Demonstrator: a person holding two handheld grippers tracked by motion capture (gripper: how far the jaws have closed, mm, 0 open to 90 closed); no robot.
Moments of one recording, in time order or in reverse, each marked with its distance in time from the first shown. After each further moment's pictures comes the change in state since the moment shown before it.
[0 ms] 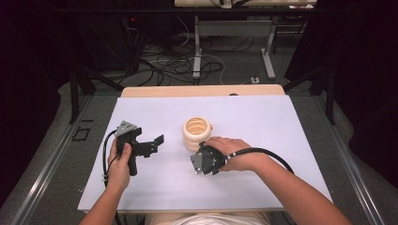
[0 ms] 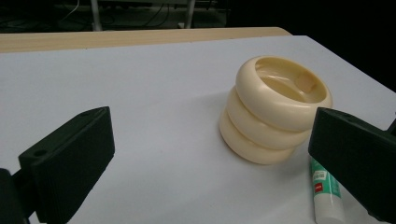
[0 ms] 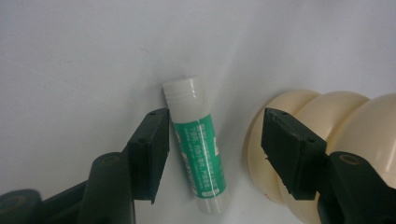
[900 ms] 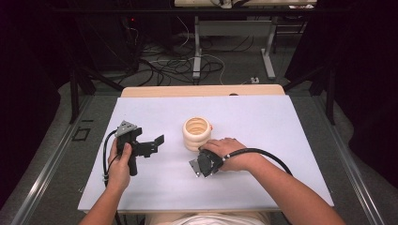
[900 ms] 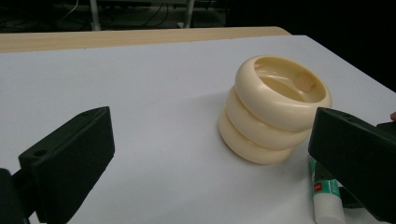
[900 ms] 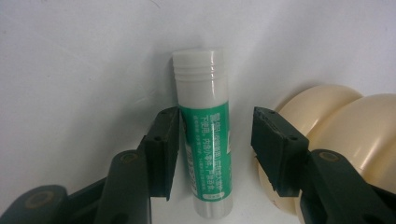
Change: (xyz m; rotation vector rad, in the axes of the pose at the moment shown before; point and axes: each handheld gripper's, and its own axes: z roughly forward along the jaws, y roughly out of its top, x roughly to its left) left arm 0.000 0.000 0.001 0.003 -0.003 0.000; right arm 0.000 -0.002 0.025 0.109 0.037 -0.141
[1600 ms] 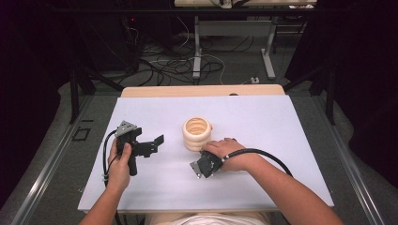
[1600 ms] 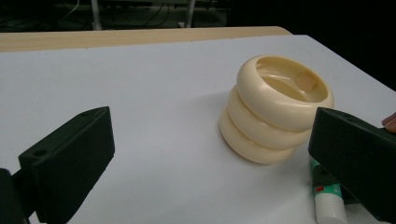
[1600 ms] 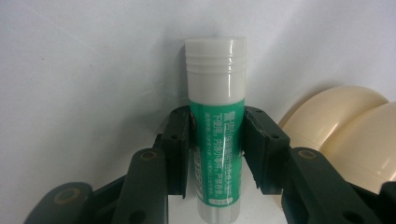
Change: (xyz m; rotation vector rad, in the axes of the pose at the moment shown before) left arm 0.001 0.000 0.000 0.000 0.003 0.000; right arm 0.002 -0.002 0.009 0.026 0.043 -0.050
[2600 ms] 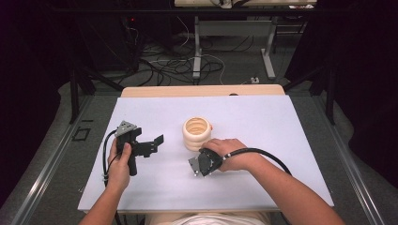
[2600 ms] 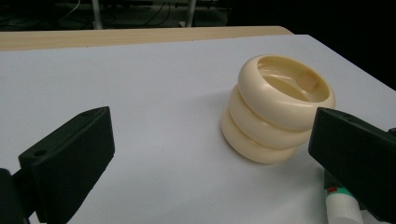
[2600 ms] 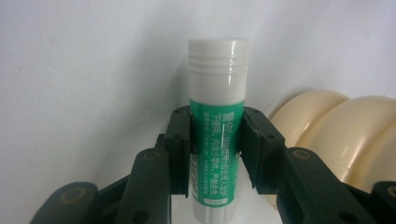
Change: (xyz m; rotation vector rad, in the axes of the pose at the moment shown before) left arm 0.000 0.000 0.000 0.004 0.003 -0.003; right arm -0.002 0.002 -0.016 -0.082 -0.052 0.127
